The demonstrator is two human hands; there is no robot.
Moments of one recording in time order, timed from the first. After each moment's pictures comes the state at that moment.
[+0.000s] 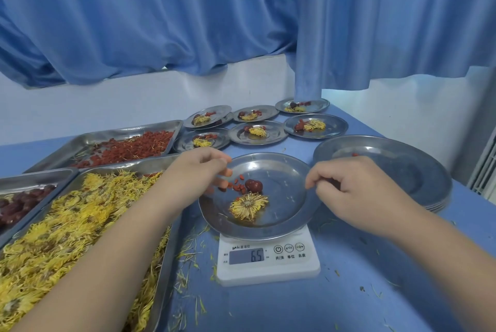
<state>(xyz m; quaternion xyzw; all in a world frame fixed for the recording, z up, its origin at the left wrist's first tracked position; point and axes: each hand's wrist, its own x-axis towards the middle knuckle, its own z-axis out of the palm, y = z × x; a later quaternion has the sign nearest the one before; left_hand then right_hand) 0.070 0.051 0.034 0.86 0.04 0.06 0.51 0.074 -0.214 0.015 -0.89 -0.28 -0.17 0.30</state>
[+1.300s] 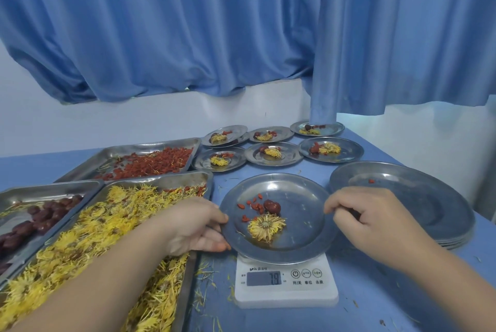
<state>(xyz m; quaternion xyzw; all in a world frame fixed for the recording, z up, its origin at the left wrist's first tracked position) 0.055 0.080 0.022 0.75 0.17 -0.16 0.61 0.074 -0.214 0.007 -0.88 -0.29 -0.23 0.30</state>
